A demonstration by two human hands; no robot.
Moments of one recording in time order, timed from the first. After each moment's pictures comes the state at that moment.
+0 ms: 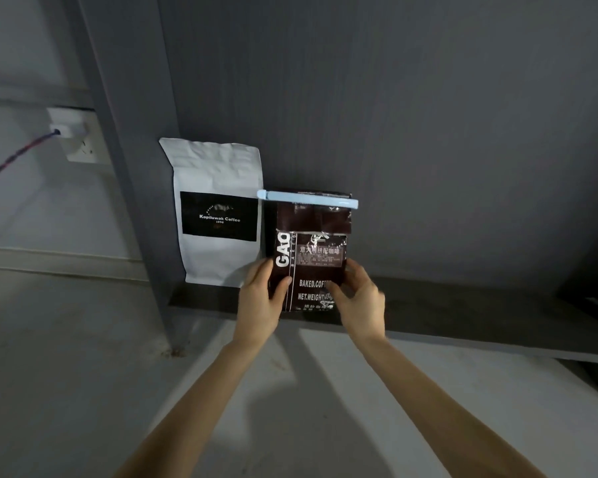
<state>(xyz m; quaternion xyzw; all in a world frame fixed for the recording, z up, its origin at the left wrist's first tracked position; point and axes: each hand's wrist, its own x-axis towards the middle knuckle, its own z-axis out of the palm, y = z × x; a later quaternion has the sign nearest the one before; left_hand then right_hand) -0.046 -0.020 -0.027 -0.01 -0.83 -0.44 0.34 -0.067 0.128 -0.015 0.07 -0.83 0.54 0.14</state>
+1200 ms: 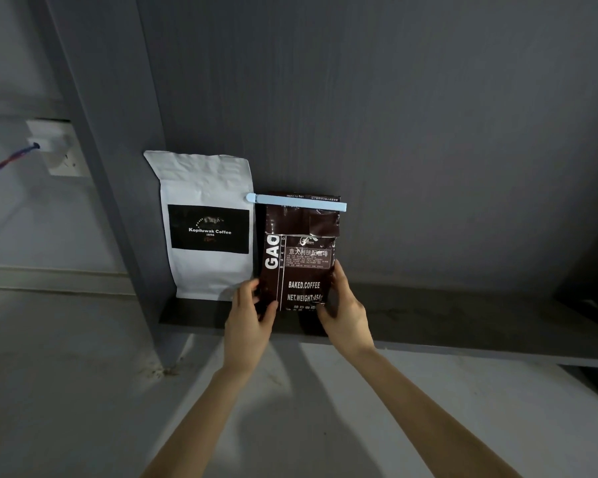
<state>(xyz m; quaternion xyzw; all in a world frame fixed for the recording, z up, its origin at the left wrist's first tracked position) -0.049 -0.027 -0.048 0.06 -0.84 -0.45 0.29 -0.085 0.123 -0.038 0.15 -0.86 0.48 0.10</state>
